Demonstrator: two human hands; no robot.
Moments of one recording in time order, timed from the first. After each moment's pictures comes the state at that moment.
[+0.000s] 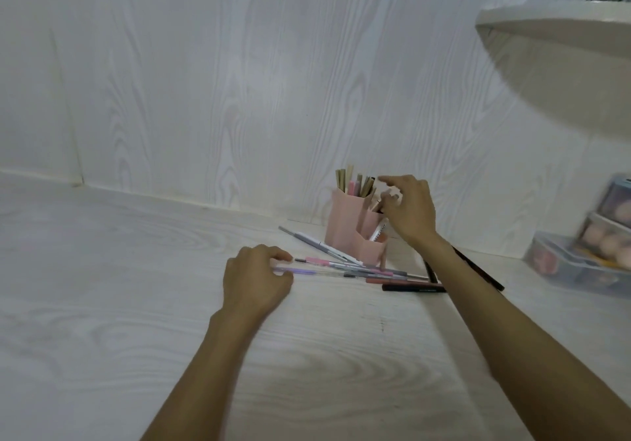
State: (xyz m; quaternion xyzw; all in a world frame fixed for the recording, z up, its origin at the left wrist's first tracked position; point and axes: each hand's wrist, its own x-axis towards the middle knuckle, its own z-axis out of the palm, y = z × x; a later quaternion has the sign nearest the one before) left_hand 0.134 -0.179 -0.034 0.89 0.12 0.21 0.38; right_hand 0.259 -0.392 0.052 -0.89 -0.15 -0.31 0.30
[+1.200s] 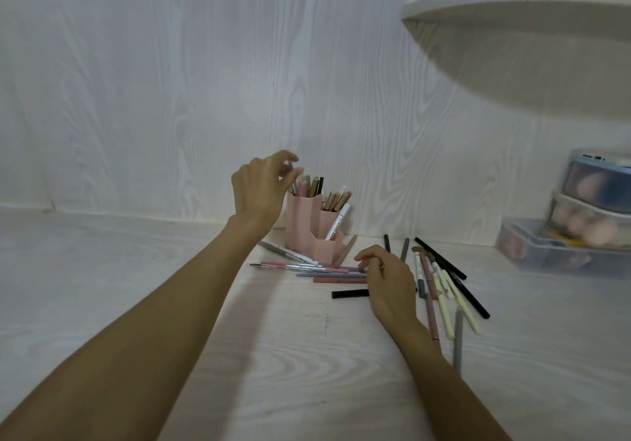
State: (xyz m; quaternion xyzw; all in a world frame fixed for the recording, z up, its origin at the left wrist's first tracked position) left_hand 0.209 -0.246 0.075 0.86 0.01 0.47 0.21; right_hand 0.189 -0.452 -0.030 -0.85 -0.12 -0.27 0.43
